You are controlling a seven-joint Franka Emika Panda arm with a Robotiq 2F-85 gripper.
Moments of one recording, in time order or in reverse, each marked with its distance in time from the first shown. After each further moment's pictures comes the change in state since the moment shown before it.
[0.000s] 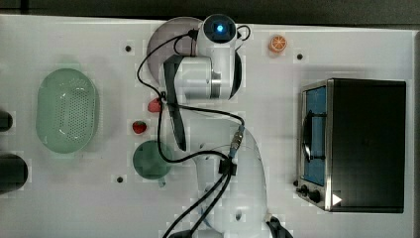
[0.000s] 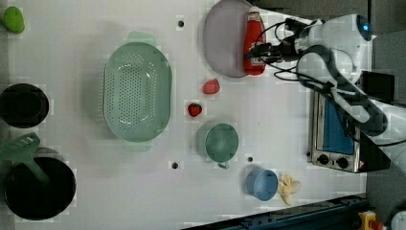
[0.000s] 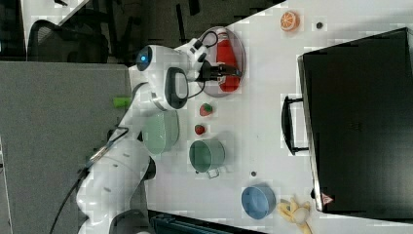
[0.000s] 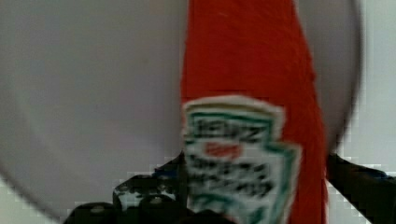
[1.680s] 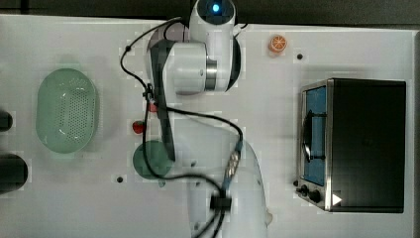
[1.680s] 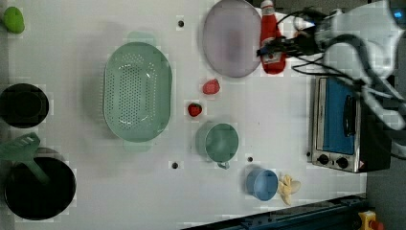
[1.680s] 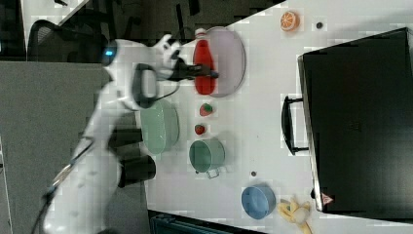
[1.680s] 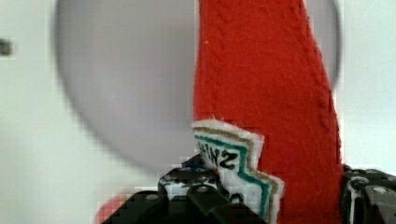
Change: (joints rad) arm 0.025 -0.181 -0.008 0.021 0.079 -0.225 0.003
